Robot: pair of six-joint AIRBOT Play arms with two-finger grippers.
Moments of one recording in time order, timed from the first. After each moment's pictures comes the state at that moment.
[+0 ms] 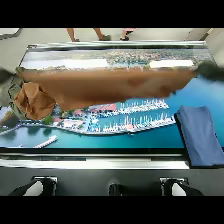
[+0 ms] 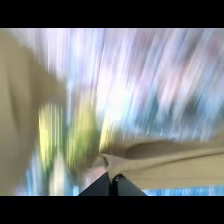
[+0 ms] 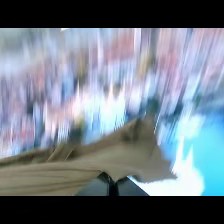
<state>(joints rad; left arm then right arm) 0.39 -1.03 1.55 0.96 -1.20 -1.30 -0.36 -1.06 1.55 -1.02 1.09 1.33</state>
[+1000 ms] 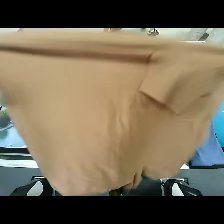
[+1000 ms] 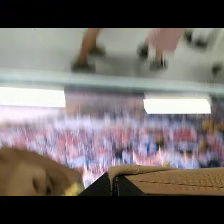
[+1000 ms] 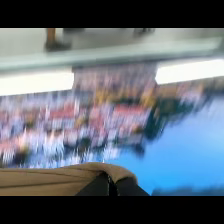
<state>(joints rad) 0.37 -0.94 1.76 1.06 -1.34 -1.39 -0.35 -0.91 1.74 -1.29 1.39 1.46</state>
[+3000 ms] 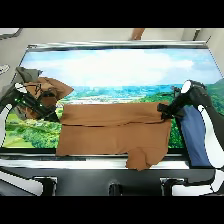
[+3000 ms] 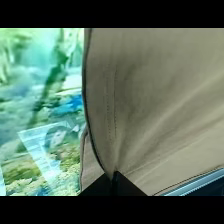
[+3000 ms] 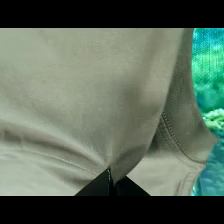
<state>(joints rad) 0.24 -1.76 1.45 1.15 -1.65 -1.33 -0.10 -1.61 1.36 -1.40 1.38 1.66</state>
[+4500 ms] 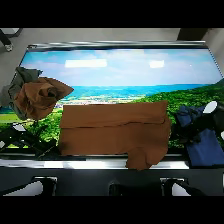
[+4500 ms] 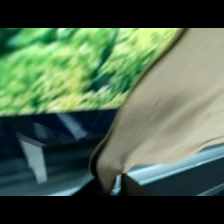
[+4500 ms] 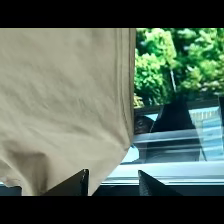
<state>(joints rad) 0.37 -1.33 0.61 1.14 -1.39 -1.31 -0.31 -1.24 0.95 -1.36 1.54 1.54</state>
